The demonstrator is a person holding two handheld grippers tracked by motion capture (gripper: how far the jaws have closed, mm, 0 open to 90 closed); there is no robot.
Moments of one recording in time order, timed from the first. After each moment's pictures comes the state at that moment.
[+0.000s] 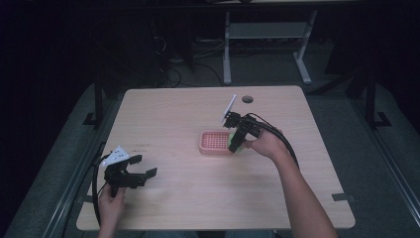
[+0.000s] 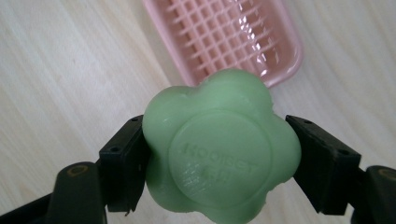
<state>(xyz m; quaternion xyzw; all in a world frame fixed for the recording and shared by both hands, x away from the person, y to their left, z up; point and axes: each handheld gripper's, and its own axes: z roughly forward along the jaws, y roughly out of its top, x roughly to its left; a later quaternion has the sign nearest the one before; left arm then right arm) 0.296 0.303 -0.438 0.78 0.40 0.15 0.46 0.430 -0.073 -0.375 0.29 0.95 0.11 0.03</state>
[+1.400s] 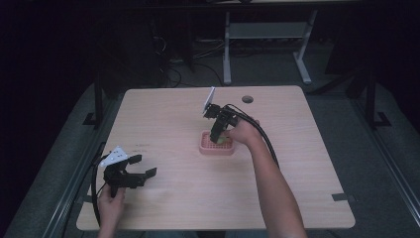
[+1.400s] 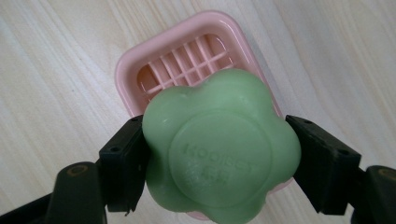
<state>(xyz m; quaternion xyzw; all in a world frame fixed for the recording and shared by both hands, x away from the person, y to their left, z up) 0.294 0.303 -0.437 0.77 0.40 0.14 0.47 0.479 -0.018 -0.390 0.28 0.95 0.10 0.01</state>
